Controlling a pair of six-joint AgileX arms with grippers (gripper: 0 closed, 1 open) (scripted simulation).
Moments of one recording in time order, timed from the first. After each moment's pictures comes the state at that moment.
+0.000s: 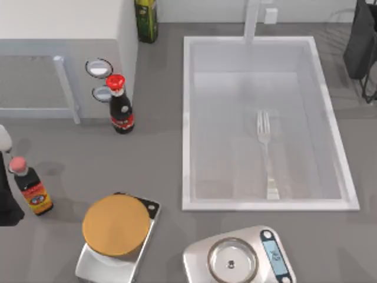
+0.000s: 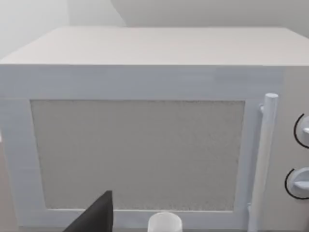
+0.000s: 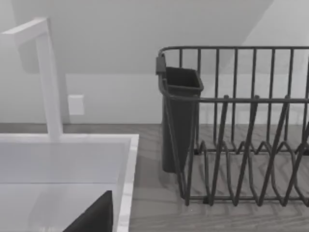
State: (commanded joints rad) left arm 0.00 0.00 0.00 0.00 0.00 0.00; right arm 0.00 0.00 0.00 0.00 0.00 0.00
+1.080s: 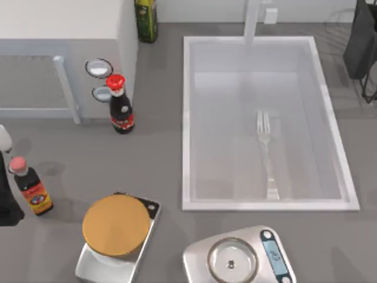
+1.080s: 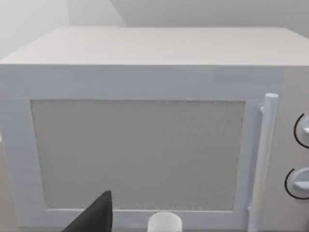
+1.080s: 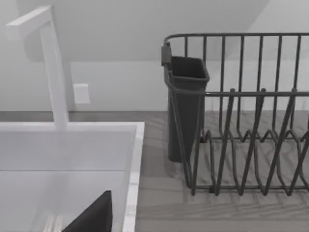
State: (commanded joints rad) left arm 0.00 0.00 0.00 0.00 0.00 0.00; right arm 0.01 0.09 0.08 -0.05 0.00 0.01
